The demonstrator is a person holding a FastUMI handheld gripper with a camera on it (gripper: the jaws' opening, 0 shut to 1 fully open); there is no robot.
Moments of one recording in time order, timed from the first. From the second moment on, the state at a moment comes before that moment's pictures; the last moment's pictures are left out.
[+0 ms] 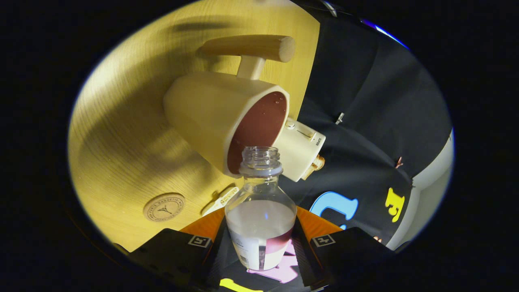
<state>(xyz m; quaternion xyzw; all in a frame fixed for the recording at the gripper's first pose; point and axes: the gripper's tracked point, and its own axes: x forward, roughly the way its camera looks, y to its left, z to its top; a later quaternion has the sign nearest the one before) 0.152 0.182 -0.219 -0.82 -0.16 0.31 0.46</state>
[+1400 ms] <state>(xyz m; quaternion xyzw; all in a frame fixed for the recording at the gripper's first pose) 0.155 0.085 -0.165 -0.27 0.09 0.21 0.93</state>
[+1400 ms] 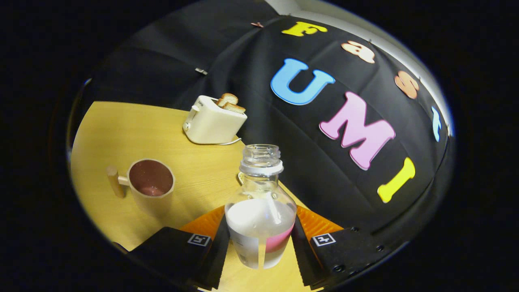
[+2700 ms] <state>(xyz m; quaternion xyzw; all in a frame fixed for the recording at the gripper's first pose) 0.243 0.075 -0.206 -0.01 0.07 0.14 0.99</state>
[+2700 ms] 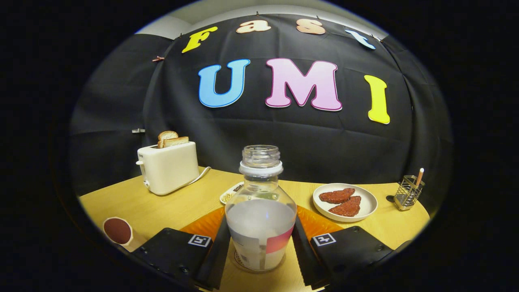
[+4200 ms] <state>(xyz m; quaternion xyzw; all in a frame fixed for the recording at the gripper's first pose) 0.221 0.067 -0.171 -0.03 0.06 0.13 0.99</state>
